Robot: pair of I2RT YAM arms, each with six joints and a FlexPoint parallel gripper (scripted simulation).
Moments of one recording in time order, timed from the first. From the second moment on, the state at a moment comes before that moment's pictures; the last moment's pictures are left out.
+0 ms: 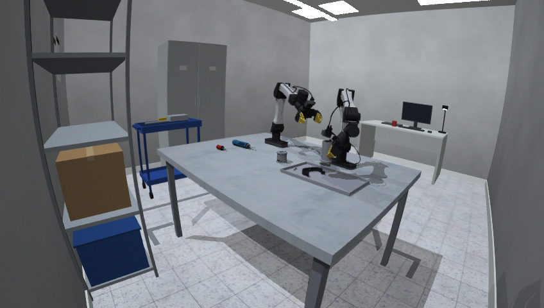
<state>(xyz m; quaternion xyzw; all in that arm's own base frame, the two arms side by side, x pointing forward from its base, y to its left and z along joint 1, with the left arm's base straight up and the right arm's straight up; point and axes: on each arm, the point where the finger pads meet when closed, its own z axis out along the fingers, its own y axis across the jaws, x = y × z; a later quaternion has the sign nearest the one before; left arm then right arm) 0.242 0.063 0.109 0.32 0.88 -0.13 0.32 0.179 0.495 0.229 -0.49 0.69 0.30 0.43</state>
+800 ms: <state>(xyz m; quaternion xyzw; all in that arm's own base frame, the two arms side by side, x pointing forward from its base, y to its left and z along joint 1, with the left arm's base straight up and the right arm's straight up) 0.248 0.181 0.057 0.33 0.87 -0.14 0.33 0.176 0.522 0.200 -0.49 0.68 0.32 0.44</state>
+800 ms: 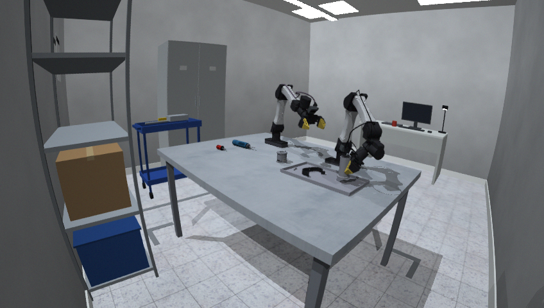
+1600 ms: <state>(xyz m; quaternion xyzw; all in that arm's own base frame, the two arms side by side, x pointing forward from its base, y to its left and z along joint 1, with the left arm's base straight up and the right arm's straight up) 0.252 0.181 0.031 0.34 0.87 -0.14 0.34 0.176 0.522 0.200 -0.49 0.68 0.32 0.45</state>
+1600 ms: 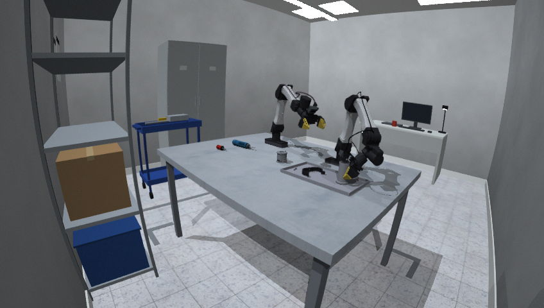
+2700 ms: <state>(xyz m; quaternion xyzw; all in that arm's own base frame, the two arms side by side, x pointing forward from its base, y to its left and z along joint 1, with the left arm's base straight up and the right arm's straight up) 0.212 0.208 0.109 0.16 0.93 -0.11 0.32 0.170 0.527 0.223 -0.49 0.65 0.34 0.46</state>
